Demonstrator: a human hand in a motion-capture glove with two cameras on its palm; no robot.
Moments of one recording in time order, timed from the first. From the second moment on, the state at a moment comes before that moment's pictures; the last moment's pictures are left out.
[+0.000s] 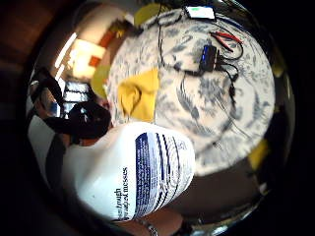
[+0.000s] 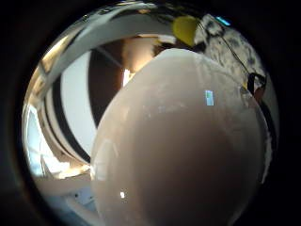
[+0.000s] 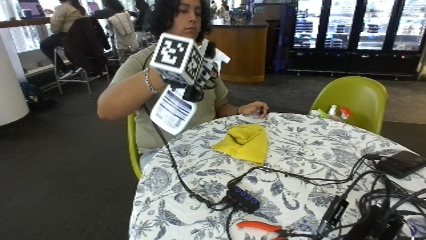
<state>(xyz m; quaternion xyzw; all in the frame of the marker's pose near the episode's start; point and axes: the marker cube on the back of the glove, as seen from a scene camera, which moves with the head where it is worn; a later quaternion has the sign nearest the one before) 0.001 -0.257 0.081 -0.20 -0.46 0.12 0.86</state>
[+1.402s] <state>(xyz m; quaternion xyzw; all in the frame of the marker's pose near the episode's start) -0.234 -0.490 0.175 0.08 -0.62 0.06 0.78</state>
